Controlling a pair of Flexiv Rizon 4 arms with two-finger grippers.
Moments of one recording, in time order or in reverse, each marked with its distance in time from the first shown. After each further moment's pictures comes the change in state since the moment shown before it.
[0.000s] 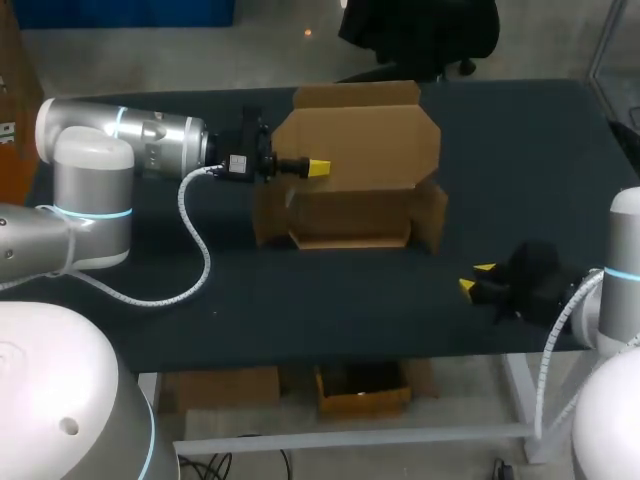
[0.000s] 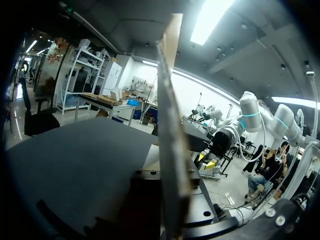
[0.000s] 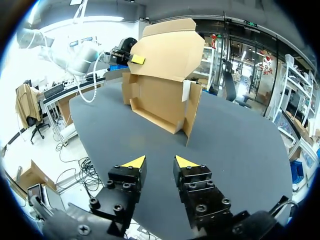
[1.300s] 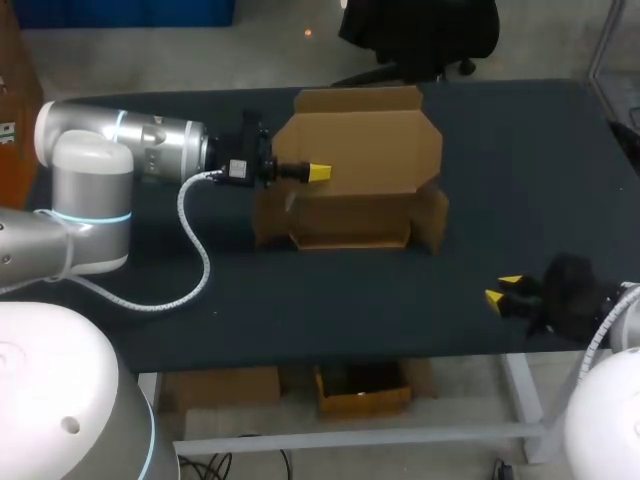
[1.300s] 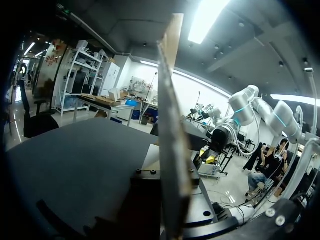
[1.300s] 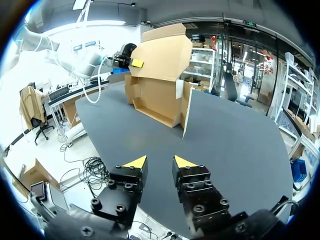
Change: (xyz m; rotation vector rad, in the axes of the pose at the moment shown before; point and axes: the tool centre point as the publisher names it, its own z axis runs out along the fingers) left arm 0.009 0.004 0.001 -0.002 0.006 0.019; right arm -0.008 -0.019 -0.030 -0.028 0.037 0.008
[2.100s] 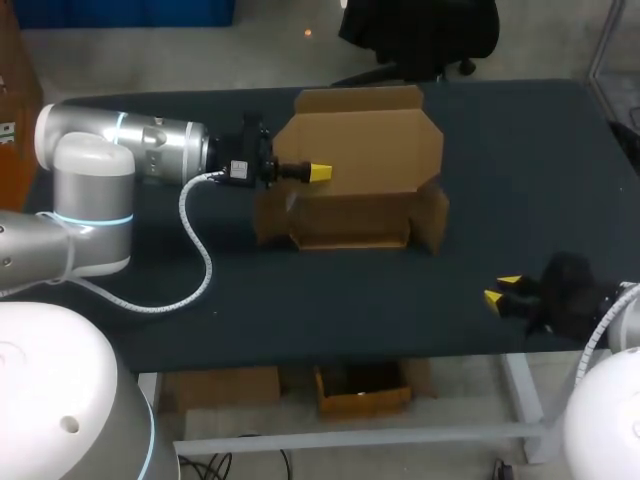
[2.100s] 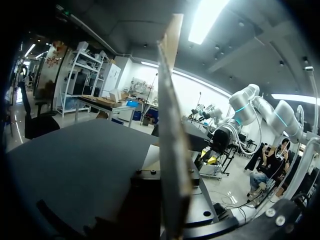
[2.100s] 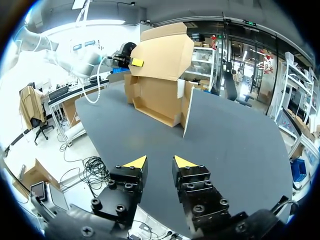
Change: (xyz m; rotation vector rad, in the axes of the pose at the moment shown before) left arm 0.000 -0.002 0.002 0.008 -0.011 0.007; right arm 0.001 0.000 0.000 0.007 -0.005 0.003
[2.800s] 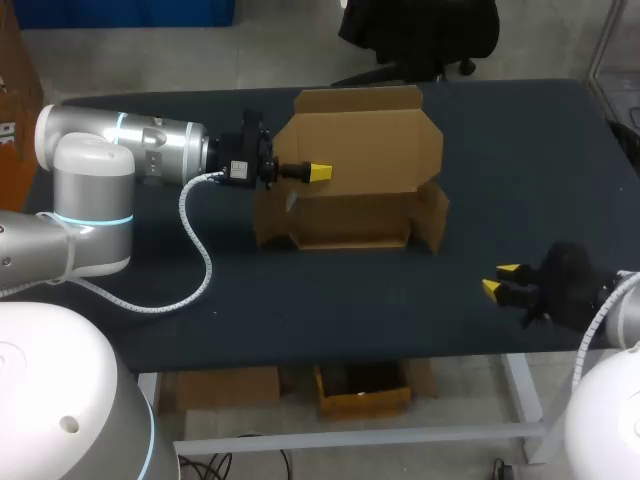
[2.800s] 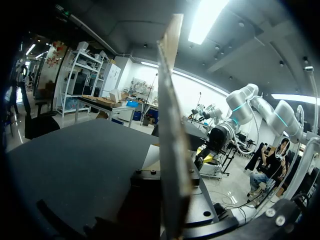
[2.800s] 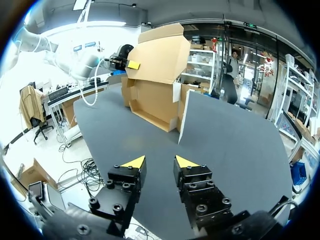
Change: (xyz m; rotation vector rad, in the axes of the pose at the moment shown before) left arm 0.000 0.000 0.000 0.001 0.000 0.000; right arm -0.017 0.010 0.014 -0.025 0.007 -0.016
